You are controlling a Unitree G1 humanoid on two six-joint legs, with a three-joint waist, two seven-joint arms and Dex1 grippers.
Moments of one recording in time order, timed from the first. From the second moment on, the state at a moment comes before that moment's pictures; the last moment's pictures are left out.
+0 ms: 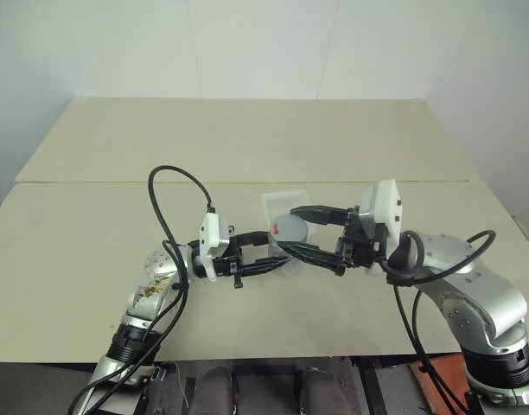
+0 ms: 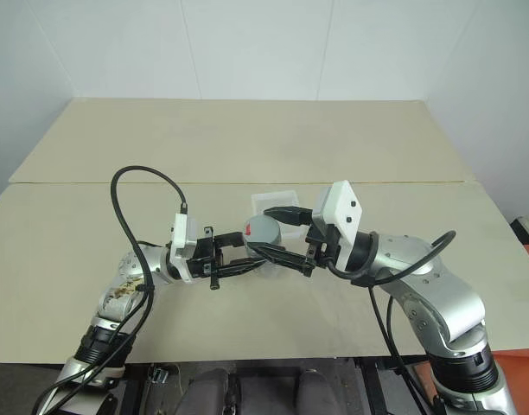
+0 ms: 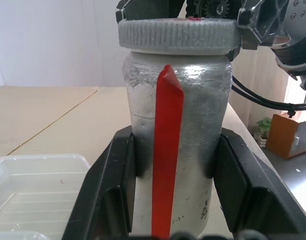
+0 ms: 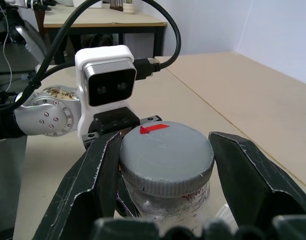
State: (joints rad) left arm -0.35 0.36 -0.13 -0.02 -0.47 0.07 -1.17; right arm -0.35 -0.62 0.02 -0.62 0.67 0.61 0.74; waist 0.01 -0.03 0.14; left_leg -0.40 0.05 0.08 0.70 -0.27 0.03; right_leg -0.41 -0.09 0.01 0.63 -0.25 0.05
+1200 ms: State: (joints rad) left arm -0.37 0.42 -0.16 0.02 -0.37 -0.04 -1.22; right arm -0.37 -0.62 -0.04 -0.56 0.77 0.65 0.74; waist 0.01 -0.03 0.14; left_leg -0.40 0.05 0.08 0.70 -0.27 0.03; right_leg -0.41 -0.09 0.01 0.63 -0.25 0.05
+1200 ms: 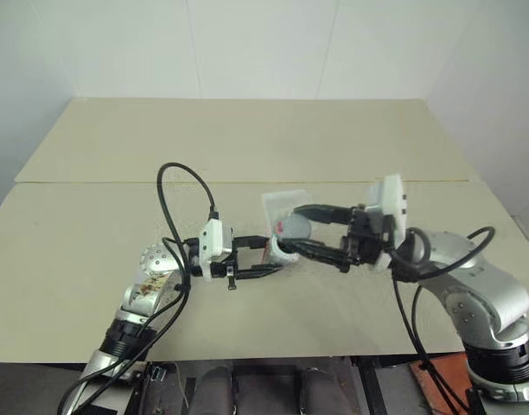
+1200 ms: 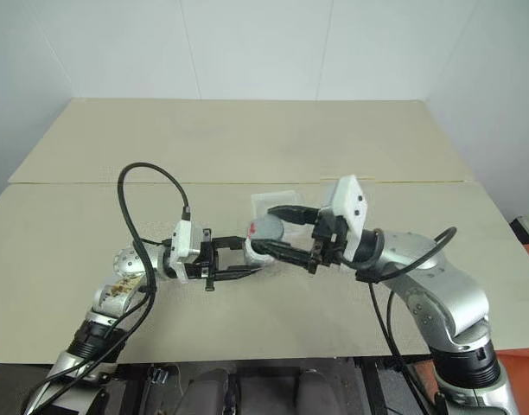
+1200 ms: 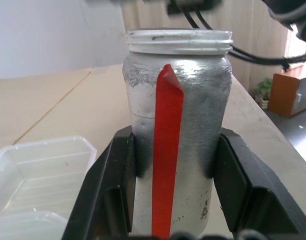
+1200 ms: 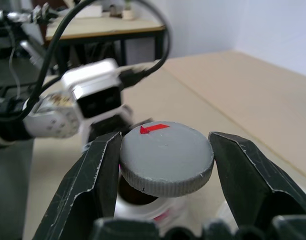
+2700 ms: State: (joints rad) left arm -0.56 0.53 0.01 0.31 -0.31 -0.04 -1.11; right arm 0.21 -0.57 -0.16 -0.48 0.33 0.58 0.43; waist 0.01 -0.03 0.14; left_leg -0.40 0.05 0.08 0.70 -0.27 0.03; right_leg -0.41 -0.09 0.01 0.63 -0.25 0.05
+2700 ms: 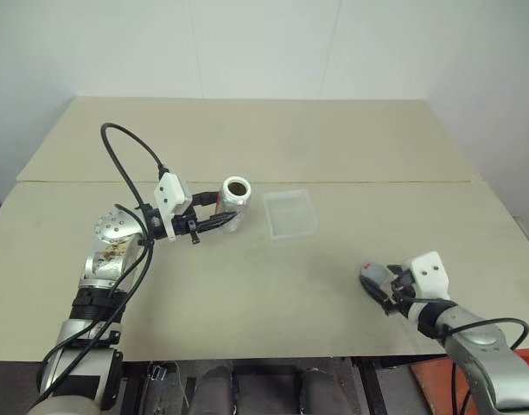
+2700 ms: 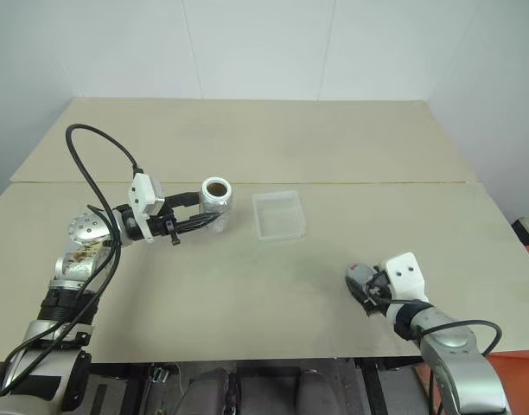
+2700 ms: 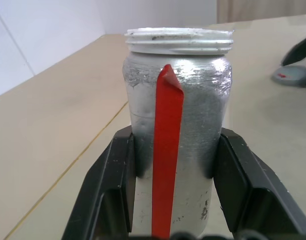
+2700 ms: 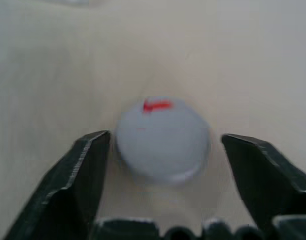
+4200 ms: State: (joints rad) left arm -1.46 0.39 -1.01 1.33 1.28 -0.74 0.57; right arm 0.25 -0.73 -0.32 -0.86 0.56 0.65 0.55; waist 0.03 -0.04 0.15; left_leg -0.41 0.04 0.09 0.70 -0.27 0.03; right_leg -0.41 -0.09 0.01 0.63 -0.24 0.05
